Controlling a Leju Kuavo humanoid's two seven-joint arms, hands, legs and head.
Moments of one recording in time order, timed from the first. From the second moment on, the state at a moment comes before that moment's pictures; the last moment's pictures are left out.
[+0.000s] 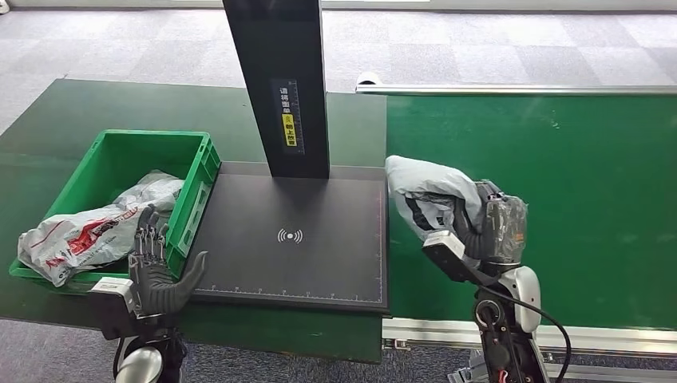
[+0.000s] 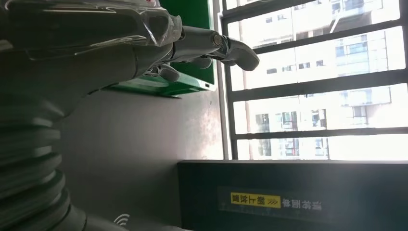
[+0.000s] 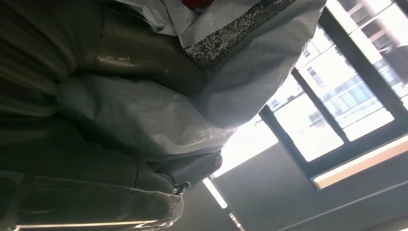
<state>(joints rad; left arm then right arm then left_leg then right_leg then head) 0.01 -0.20 0.00 -1.43 -0.06 0.17 -0.61 -0.27 0.04 0.09 -1.34 0.81 -0.46 -0.42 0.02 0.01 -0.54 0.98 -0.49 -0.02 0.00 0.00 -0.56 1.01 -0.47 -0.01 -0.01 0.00</state>
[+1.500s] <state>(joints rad) -0.10 -0.19 0.01 -1.37 -0.04 0.19 -0.61 -0.62 0.35 0.45 -0.64 0.30 -0.06 -0.43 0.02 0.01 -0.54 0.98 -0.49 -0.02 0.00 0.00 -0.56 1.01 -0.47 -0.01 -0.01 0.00</state>
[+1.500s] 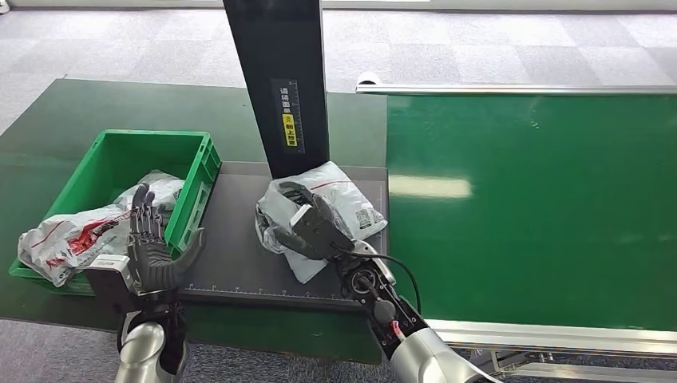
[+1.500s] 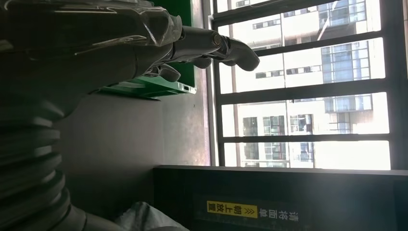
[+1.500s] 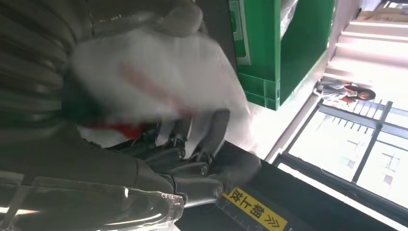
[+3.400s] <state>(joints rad) -0.59 -0.27 -0.32 -0.42 -1.09 0.58 -0.15 -0.16 0.19 0.39 -1.33 0.07 -0.11 -0.58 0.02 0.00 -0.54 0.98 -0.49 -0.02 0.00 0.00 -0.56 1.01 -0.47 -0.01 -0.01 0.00</state>
